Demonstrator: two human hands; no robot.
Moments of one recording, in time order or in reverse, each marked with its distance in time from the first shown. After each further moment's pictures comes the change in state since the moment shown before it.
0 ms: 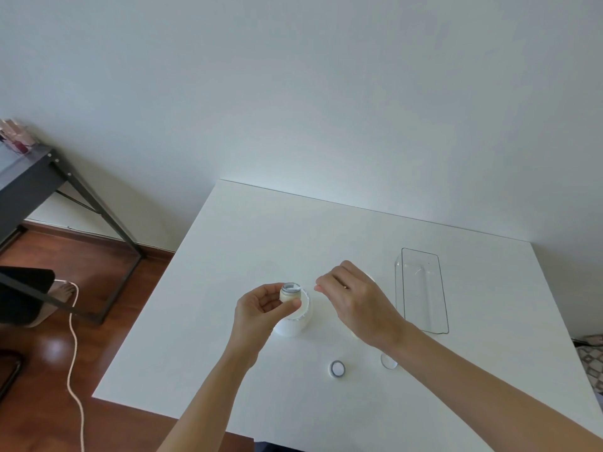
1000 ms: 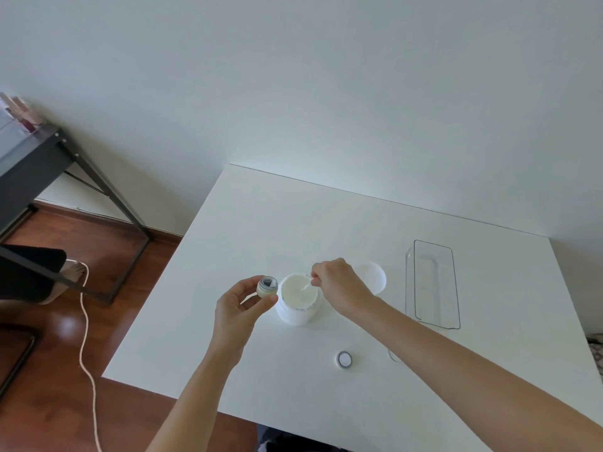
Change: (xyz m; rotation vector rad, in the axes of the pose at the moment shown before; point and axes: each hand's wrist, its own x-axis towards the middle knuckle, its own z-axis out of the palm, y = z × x) left_hand -0.006 -0.013 -0.040 0.020 0.149 0.024; right_hand 0.023 0.013 0.072 0.128 -0.542 0.433
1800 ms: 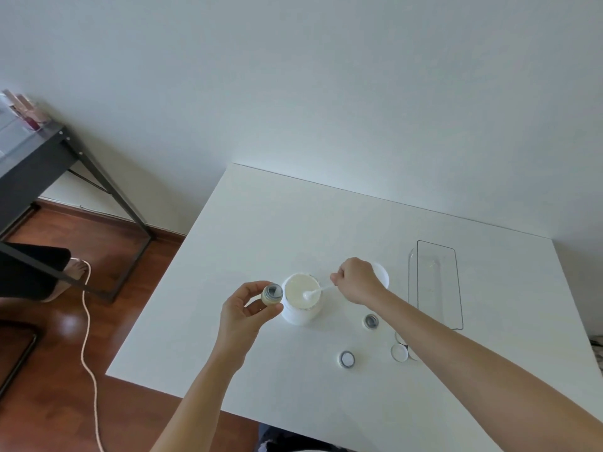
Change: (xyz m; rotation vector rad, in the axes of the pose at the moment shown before) left_hand -0.002 -0.013 -0.007 0.053 -0.024 -0.027; right_hand 0.006 0.020 -0.006 0.275 -0.131 0.445
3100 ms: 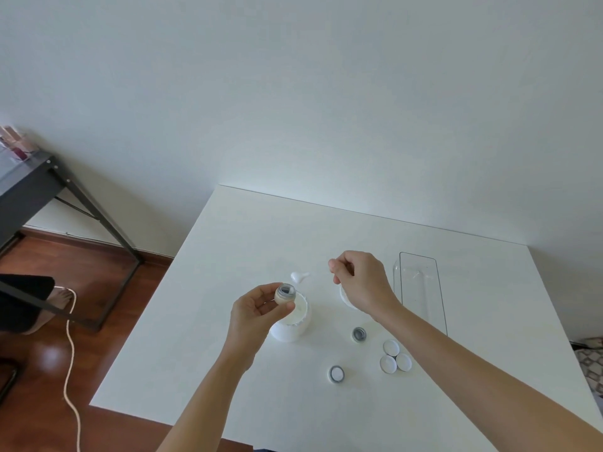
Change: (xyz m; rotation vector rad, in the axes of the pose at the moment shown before) left_hand 0.008 0.029 0.040 -0.047 -0.132 0.033; right_hand -0.048 -0.008 -0.046 0.322 0.336 -0.199
